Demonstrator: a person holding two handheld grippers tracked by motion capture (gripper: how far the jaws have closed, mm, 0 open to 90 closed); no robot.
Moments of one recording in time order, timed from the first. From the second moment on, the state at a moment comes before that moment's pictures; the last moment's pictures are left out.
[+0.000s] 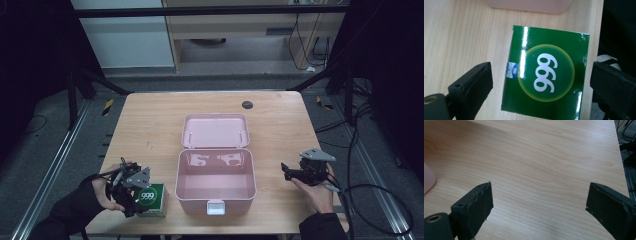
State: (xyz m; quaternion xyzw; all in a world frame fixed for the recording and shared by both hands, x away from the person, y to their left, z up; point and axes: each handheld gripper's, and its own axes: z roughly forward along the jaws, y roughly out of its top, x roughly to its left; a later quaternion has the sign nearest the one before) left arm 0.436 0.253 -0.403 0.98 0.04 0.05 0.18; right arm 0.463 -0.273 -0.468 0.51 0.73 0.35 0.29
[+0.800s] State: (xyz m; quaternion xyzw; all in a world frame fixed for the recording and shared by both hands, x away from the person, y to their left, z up) left arm 0.442 0.253 -0.432 0.98 0.04 0.03 0.17; right arm 0.464 -0.271 -0.472 0.50 0.74 0.34 0.29
